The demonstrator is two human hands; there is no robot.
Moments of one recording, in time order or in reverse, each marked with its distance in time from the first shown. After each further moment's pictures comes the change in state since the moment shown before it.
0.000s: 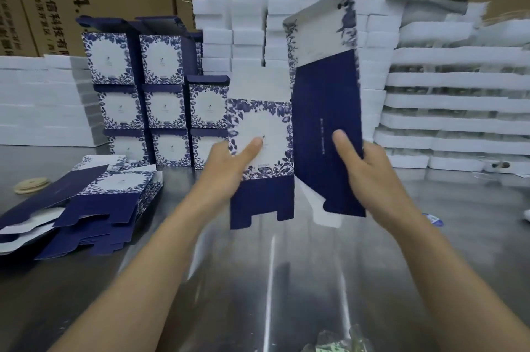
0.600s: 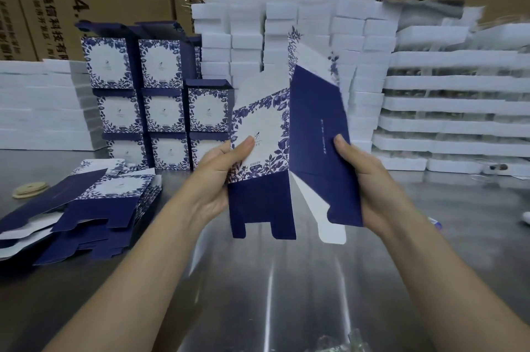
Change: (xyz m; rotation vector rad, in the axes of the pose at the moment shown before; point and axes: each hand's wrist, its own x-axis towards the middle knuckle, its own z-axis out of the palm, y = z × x) left_hand 0.003 0.005 -0.006 -0.656 -0.228 -0.190; right_hand 0.003 0.006 -0.001 0.640 -0.188 0.275
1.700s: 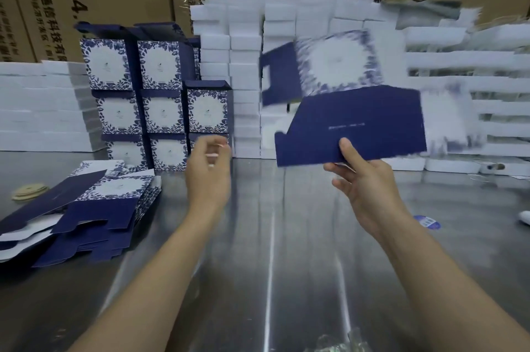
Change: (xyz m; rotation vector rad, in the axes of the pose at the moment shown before) left_hand 0.004 -0.017 -0.006 0.687 0.606 0.509; right_hand 0.004 0.007 -0.006 -0.111 0.303 -0.164
